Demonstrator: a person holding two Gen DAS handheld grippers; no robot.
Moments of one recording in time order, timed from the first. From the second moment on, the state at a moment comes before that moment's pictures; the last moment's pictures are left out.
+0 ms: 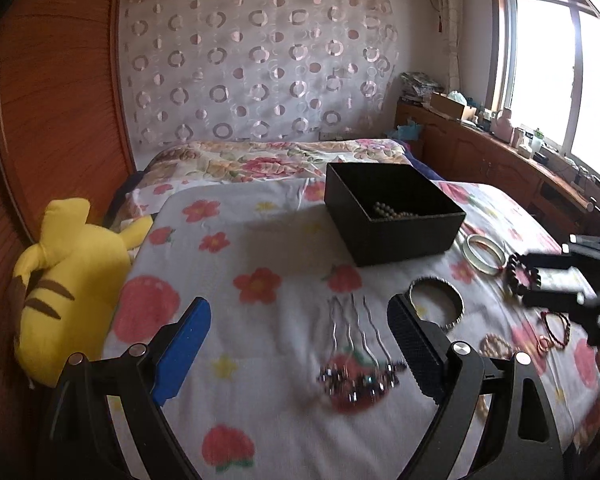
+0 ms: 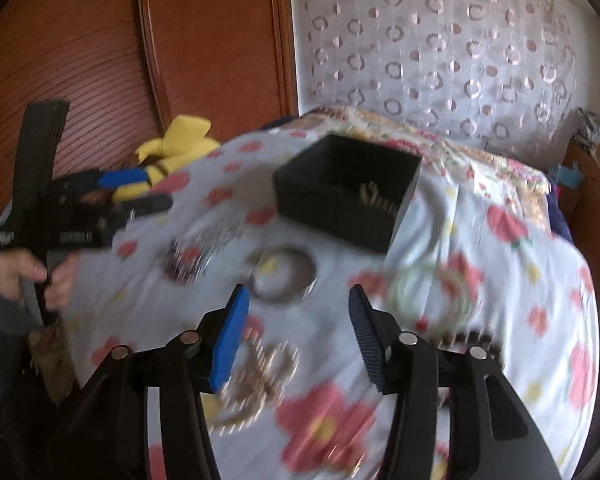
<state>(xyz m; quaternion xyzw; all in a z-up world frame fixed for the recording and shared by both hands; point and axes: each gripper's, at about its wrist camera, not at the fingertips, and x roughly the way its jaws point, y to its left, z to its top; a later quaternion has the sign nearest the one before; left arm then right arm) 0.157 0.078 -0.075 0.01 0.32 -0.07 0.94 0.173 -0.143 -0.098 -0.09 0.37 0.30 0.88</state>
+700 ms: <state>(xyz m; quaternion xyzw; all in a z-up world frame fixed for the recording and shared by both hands) 0.106 0.078 -0.094 0.00 0.34 -0.07 0.94 0.150 -0.130 -0.145 -0.12 0.42 0.28 0.86</state>
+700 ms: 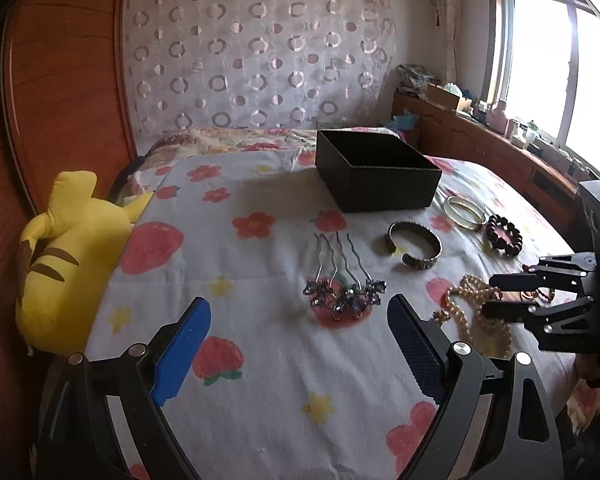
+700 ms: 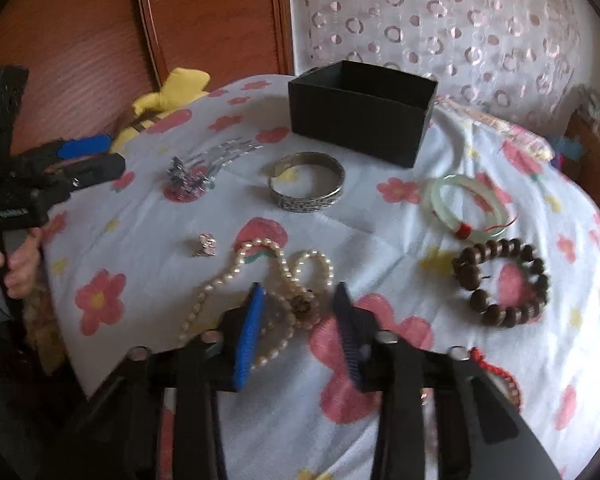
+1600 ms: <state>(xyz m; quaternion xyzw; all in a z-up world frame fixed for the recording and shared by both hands) 0.148 0.071 -0.105 0.01 0.37 -0.09 0.92 0.117 -0.150 -0.079 -0.12 0.33 0.30 0.89</state>
